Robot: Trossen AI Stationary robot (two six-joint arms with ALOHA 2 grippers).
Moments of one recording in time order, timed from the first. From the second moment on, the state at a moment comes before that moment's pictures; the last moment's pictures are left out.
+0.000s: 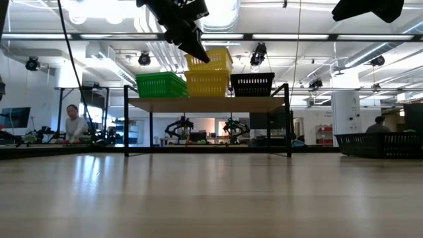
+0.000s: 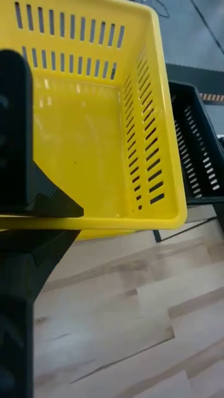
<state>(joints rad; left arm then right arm) 0.35 1.59 1.53 -0.67 0.01 0.61 0.65 1.07 1.00 -0.93 0.84 1.02</state>
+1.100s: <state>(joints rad) 0.36 1.59 1.44 -0.57 -0.01 0.54 0.60 1.03 0.99 -0.94 0.87 0.91</state>
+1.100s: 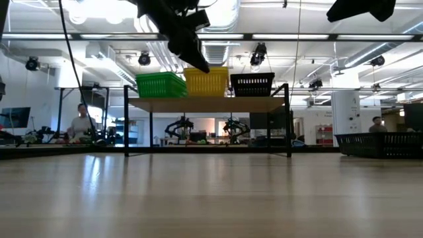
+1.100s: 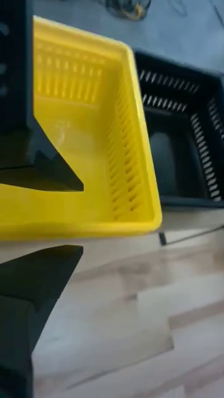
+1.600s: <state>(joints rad) 0.36 1.58 1.41 -0.46 -0.05 0.53 0.58 0.96 1.17 -1.39 0.72 1.05</state>
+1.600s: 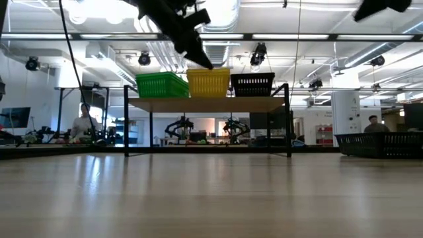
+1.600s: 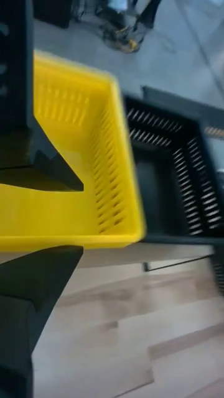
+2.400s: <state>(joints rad) 0.18 1.49 1.50 -0.45 -0.05 0.29 0.04 0.99 0.78 -1.34 0.25 0.45</state>
